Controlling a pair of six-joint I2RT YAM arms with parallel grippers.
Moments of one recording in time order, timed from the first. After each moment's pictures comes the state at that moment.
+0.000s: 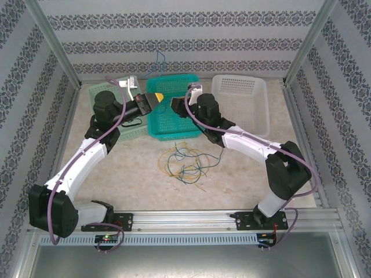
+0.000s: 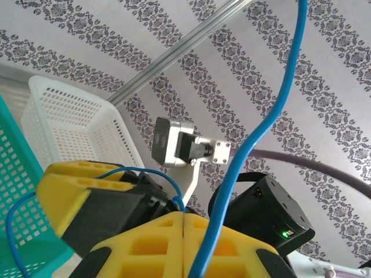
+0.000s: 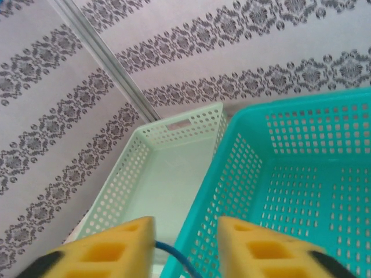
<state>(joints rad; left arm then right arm) -0.25 1.25 1.01 0.27 0.71 -0.92 0.65 1.66 1.16 0.30 -0.07 0.49</state>
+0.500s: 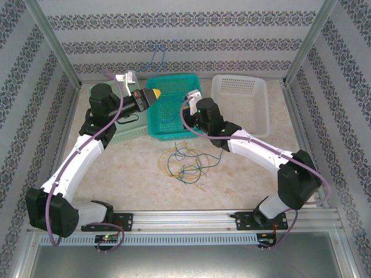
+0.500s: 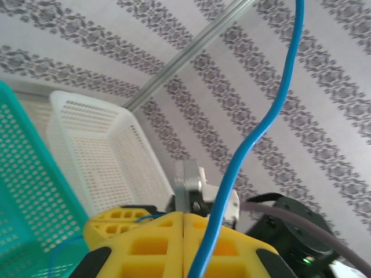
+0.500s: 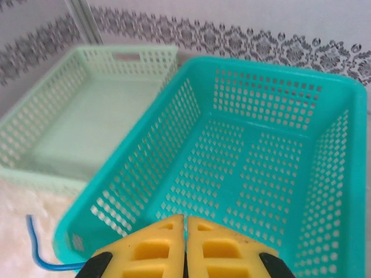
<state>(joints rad) -0.22 1.24 1.14 0.04 0.68 -0.76 0.69 1.54 1.13 -0.02 0.07 0.15</state>
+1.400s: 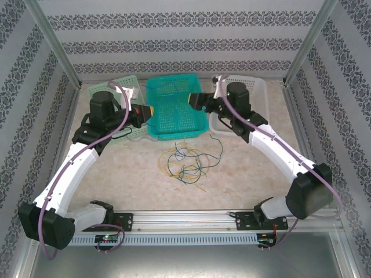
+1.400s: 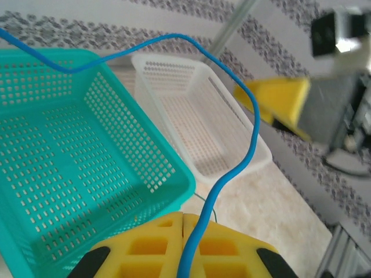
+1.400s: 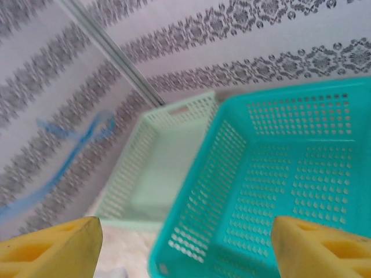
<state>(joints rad) -0.24 1.14 1.12 -0.36 0.56 -0.30 0.42 1.44 1.18 0.01 -0.40 0.56</state>
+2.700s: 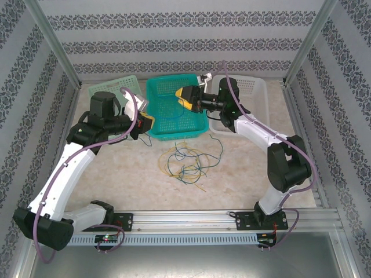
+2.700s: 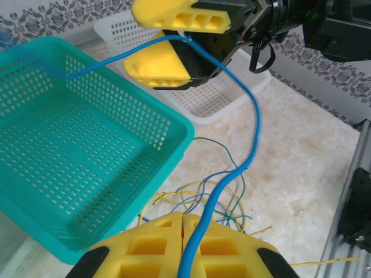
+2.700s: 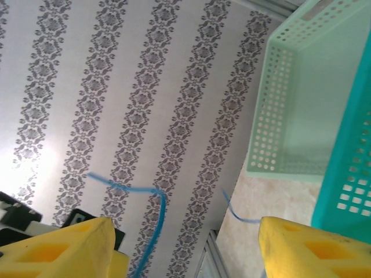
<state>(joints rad) -0.28 1.14 1.25 -0.70 0.58 0.15 0.40 1.71 1.24 0.38 -0.90 1.17</state>
